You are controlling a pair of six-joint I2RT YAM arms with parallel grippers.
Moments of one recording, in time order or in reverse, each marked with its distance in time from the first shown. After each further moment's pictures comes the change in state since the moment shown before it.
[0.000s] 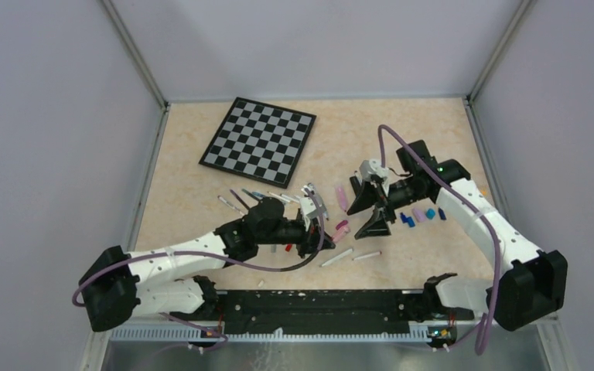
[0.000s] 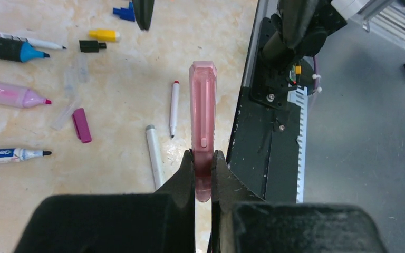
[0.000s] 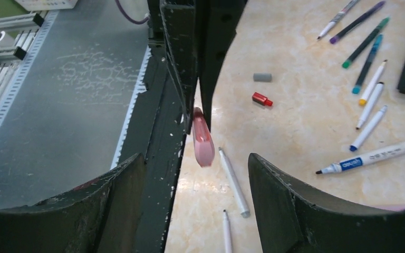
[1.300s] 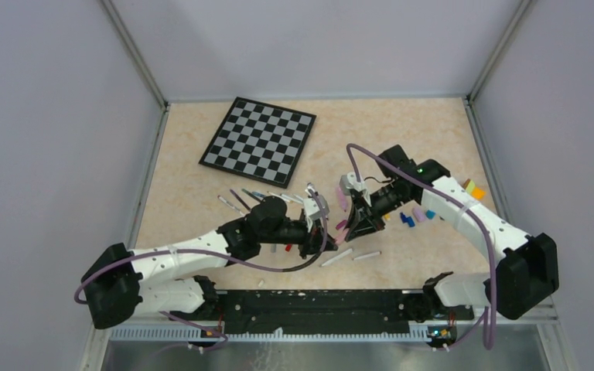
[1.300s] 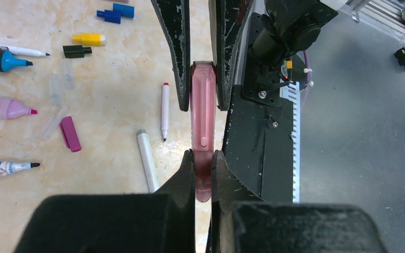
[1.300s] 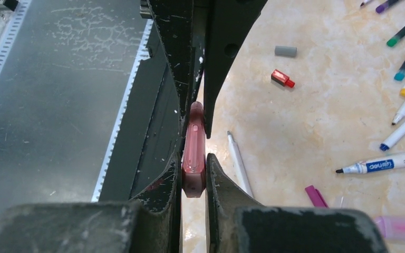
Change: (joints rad) left arm -0.001 0.071 0.032 -0.001 0.056 0.028; right arm 0.166 0.086 -0.004 -0.008 0.158 -0.029
